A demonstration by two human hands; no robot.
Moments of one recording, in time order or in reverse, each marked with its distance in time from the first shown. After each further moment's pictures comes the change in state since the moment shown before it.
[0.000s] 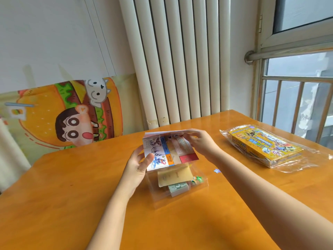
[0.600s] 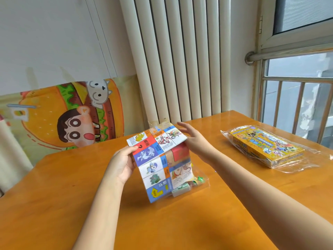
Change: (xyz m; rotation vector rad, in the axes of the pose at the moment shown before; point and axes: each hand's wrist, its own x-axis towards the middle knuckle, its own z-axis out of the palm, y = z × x) left_hand 0.017 0.035 -0.018 -0.451 0.235 -0.303; right_hand -0.006 -0.024 0.014 0.267 -0.113 0.109
